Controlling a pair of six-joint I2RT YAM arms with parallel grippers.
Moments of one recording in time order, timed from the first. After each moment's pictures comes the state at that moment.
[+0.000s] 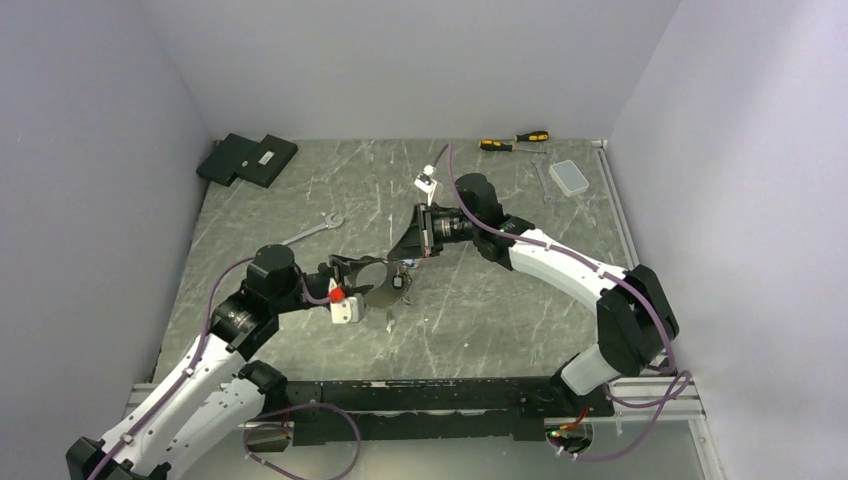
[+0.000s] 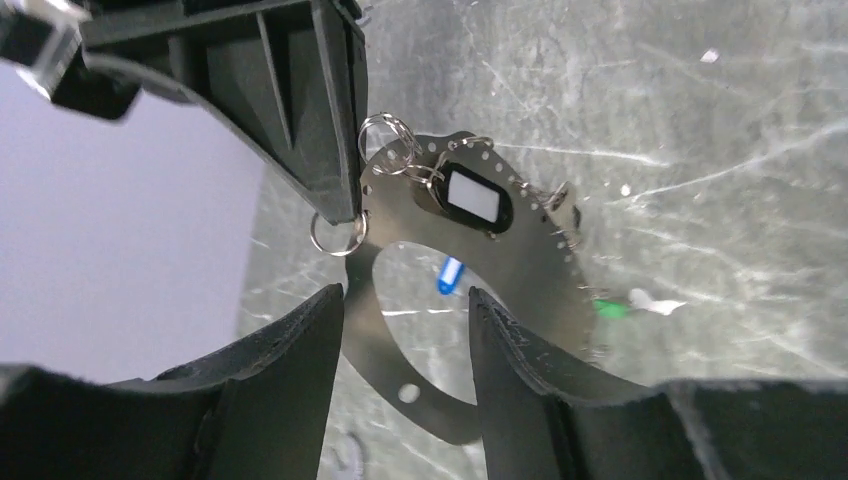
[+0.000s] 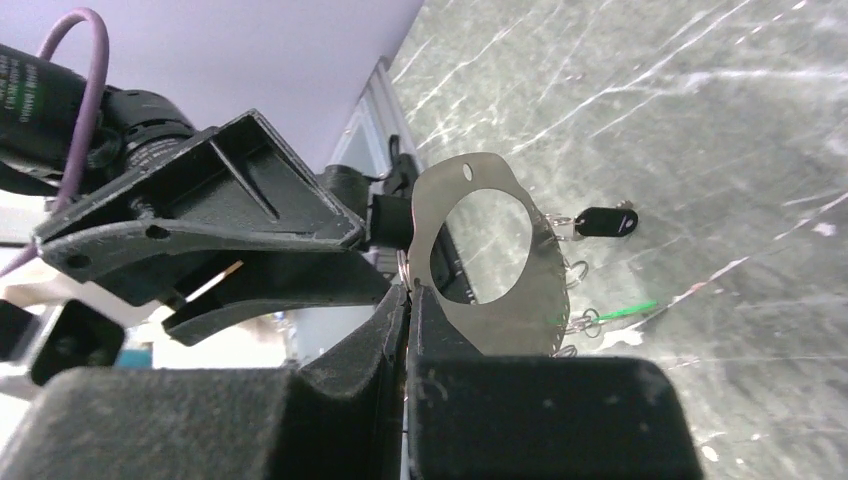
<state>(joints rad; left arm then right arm) -0.53 0.68 0.60 -0.26 0.65 0.90 0.66 1.52 1.07 0.05 -0.79 0.69</state>
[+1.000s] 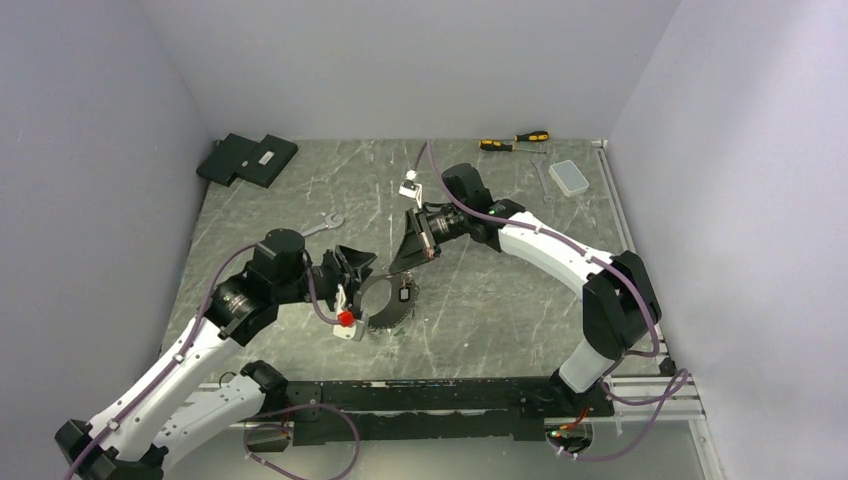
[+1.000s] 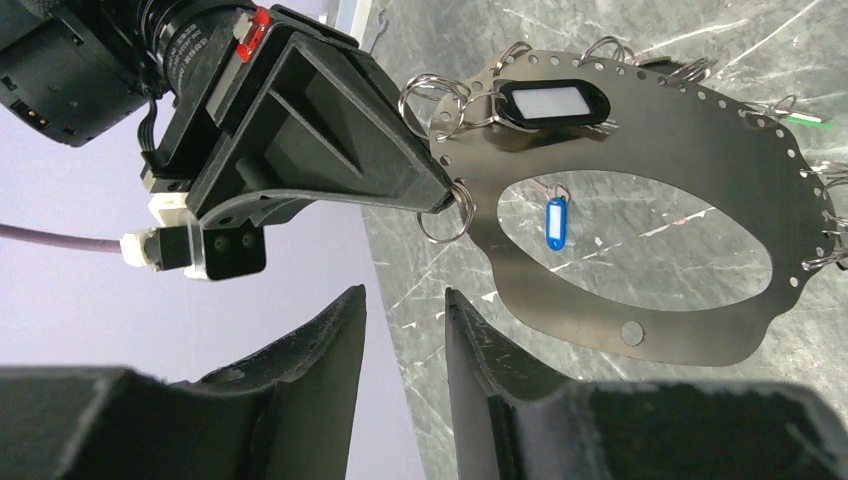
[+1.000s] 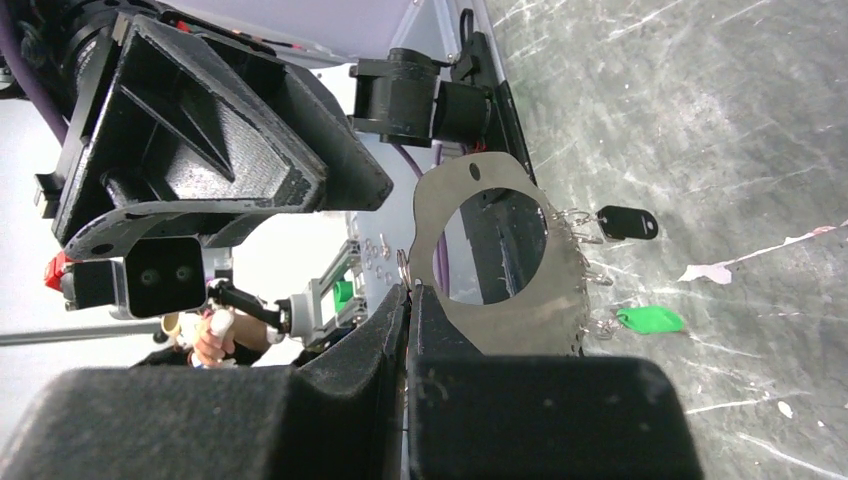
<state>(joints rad) -0.61 0.77 0.82 -0.53 0.56 1.48 0.64 1.63 1.24 -0.25 -1.09 0.58</state>
